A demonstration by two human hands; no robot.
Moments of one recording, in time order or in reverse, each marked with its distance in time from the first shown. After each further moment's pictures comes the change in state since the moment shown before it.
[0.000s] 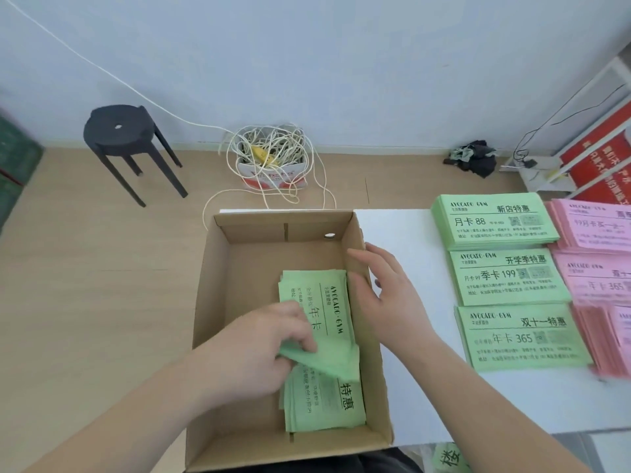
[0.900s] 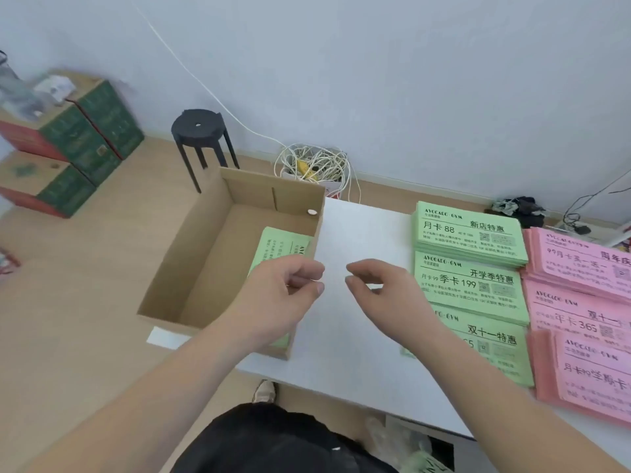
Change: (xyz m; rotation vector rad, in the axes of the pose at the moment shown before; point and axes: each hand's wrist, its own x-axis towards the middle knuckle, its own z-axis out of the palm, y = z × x) left_hand 0.021 0.155 0.106 -0.553 0.761 -0.270; right_hand -0.047 0.056 -0.121 0.018 -0.282 -0.127
